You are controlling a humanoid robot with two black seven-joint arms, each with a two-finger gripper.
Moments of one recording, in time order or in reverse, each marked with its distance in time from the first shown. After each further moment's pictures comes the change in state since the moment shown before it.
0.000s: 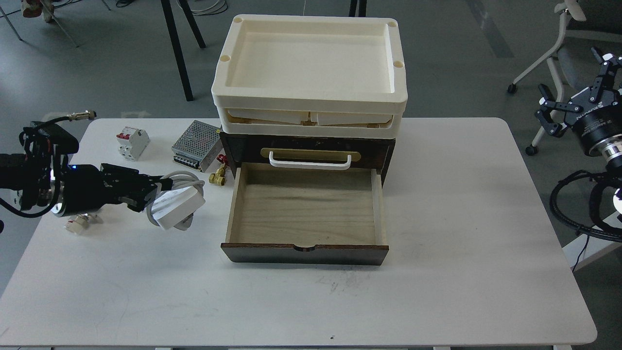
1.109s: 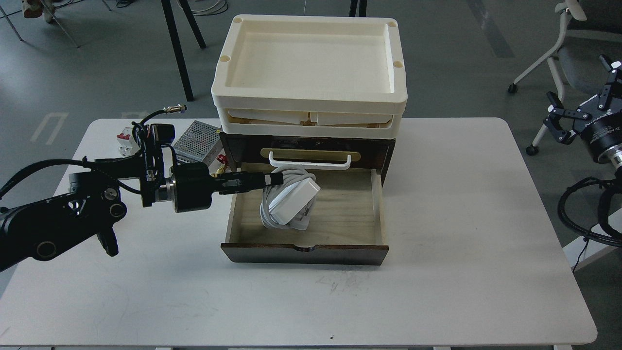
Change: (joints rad) left arm 0.019 -0.490 -0.063 0.211 -0.333 -0.159 0.000; right arm -0.022 -0.022 -0.001 -0.001 0.000 0.000 0.000
